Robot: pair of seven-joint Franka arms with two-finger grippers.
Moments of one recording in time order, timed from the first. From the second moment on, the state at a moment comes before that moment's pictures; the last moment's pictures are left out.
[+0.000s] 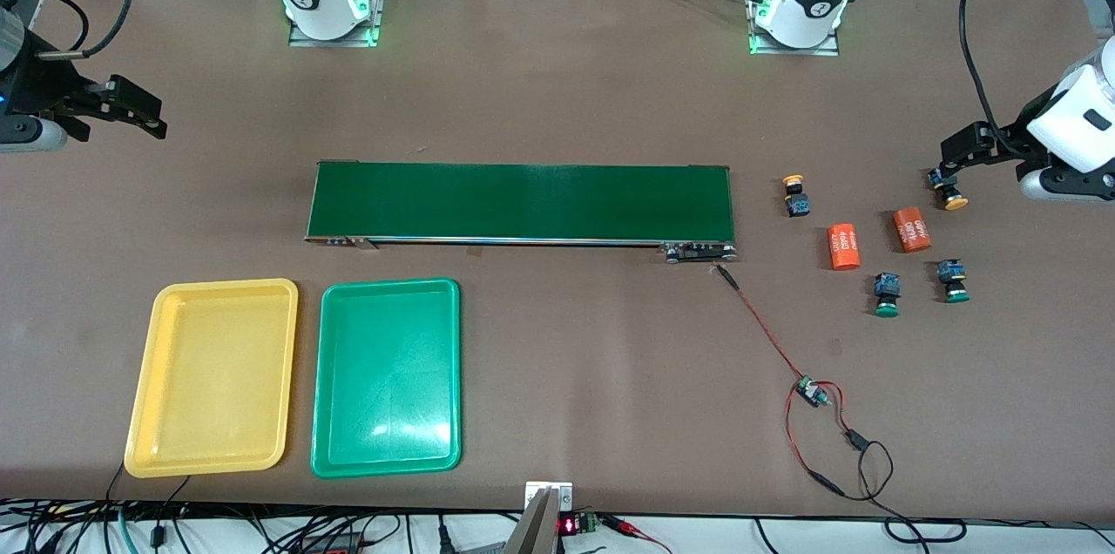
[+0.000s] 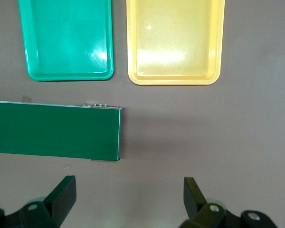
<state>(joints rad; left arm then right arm) -0.02 0.03 0.03 -1.67 0.03 1.66 0.06 0.07 -0.03 -0.05 -1.66 -0.01 1.60 -0.03</state>
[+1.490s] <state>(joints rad) 0.00 0.26 0.05 -1.67 0.03 1.70 0.06 0.07 -0.02 -0.05 -1.66 -0.01 1.60 -0.03</state>
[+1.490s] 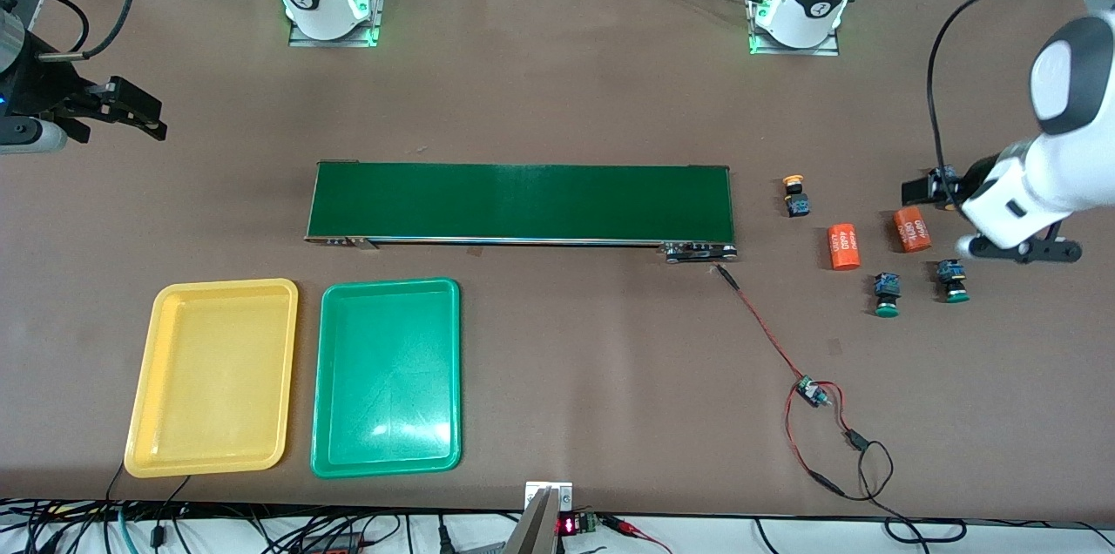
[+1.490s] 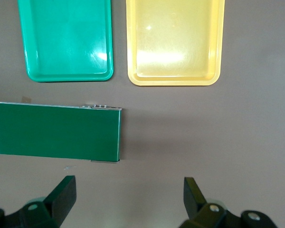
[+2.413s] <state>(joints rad) 0.08 0.67 0.05 -1.67 0.08 2.26 0.08 0.13 0.05 -0.03 -1.65 -0.11 1.62 -0.04</state>
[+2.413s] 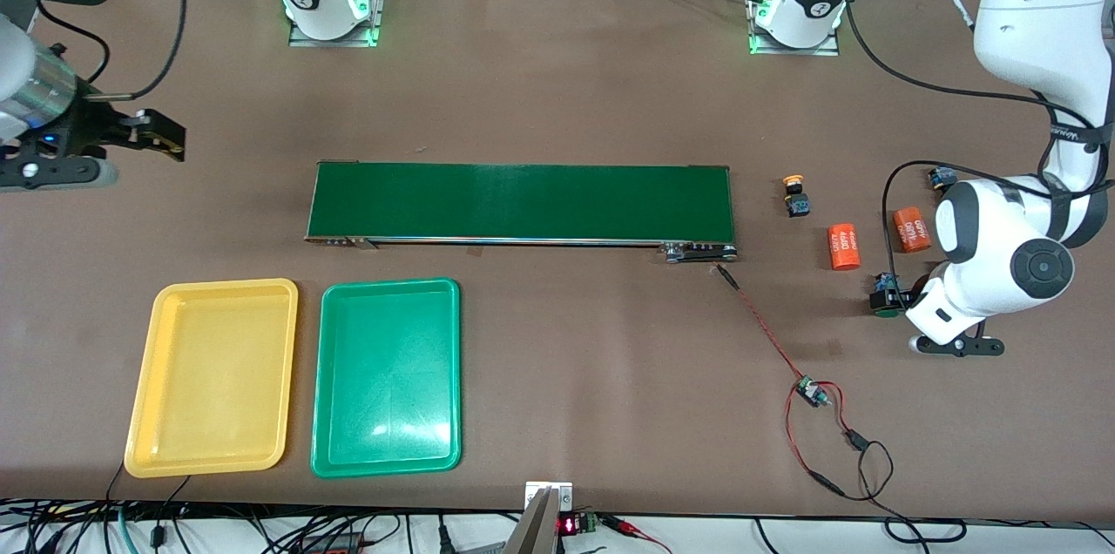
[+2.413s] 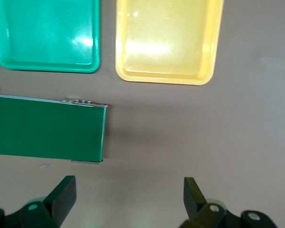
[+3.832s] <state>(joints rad) 0.08 0.49 -0.28 -1.61 0.05 1.79 -0.16 0.07 0.06 -0.05 -1.53 -0.11 1.60 -0.03</state>
